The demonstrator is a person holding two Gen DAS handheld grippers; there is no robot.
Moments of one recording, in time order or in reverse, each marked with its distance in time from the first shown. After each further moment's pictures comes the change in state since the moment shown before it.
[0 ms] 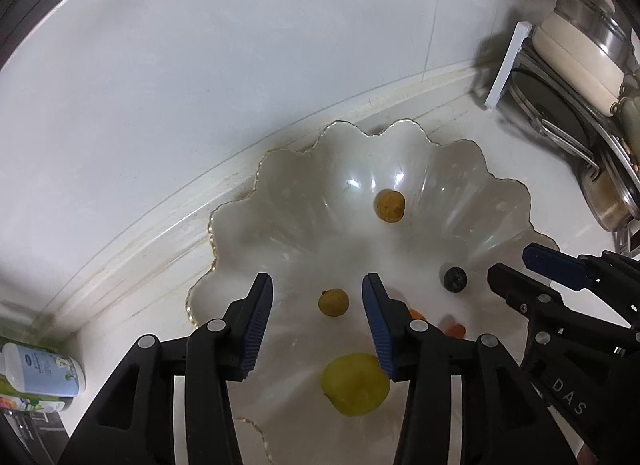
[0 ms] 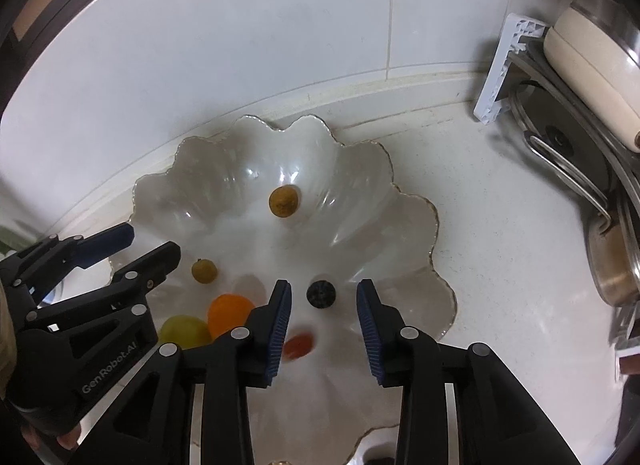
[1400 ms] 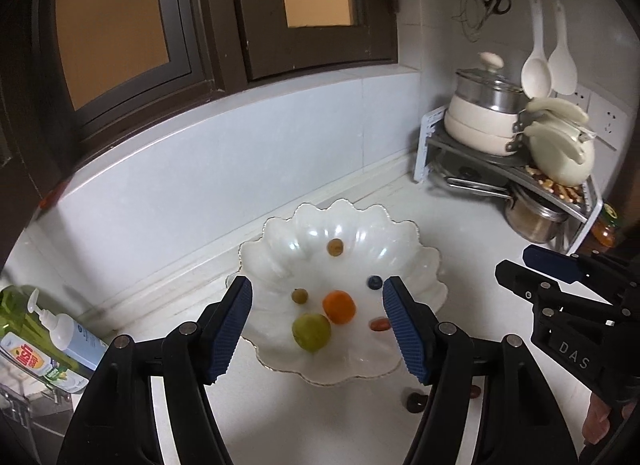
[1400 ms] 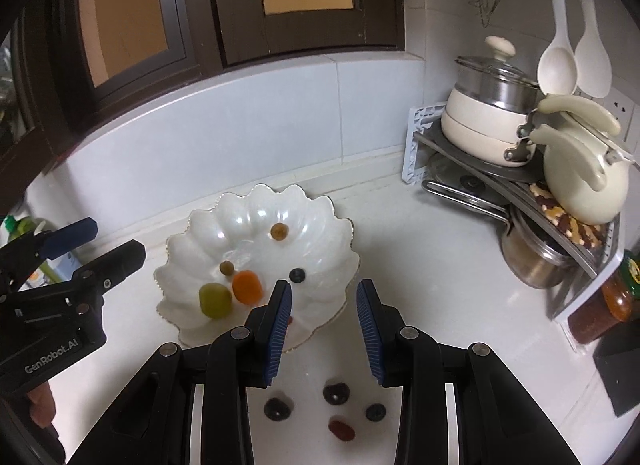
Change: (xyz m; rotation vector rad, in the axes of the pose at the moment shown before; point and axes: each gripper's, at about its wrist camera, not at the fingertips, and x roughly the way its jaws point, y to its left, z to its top) left arm -0.176 -0.033 -0.090 0.029 -0.377 -0.004; right arm -0.158 -0.021 -0.098 0.001 -0.350 -0.032
